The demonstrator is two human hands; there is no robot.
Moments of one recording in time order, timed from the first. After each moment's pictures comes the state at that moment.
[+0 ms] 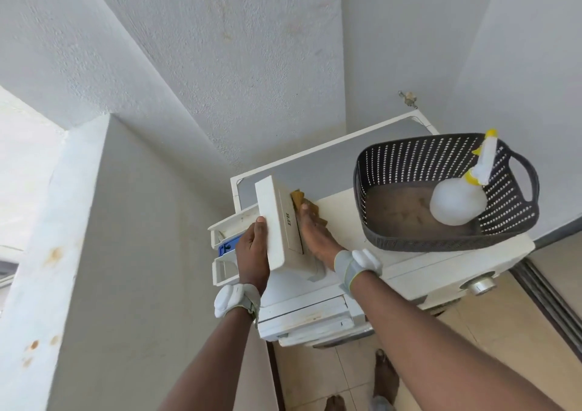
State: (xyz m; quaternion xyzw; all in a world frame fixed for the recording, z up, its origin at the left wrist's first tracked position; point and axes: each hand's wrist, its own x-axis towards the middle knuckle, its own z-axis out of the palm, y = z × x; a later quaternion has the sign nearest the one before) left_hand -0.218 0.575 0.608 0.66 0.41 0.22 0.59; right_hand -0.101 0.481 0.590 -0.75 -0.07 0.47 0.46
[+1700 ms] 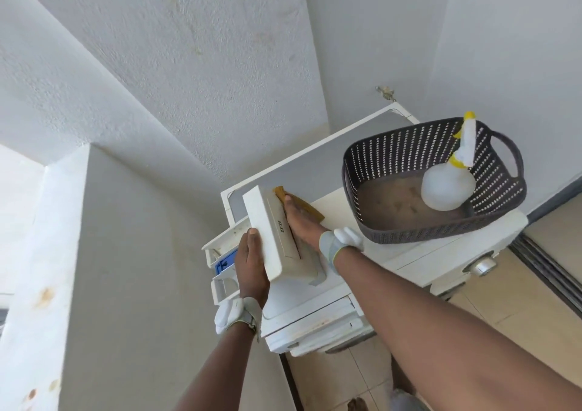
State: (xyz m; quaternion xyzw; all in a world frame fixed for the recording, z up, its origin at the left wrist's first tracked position) left_hand -0.221 0.579 0.599 0.72 0.37 0.21 0.54; right_hand -0.082 0.510 0.607 -0.73 -0.09 0.44 0.52
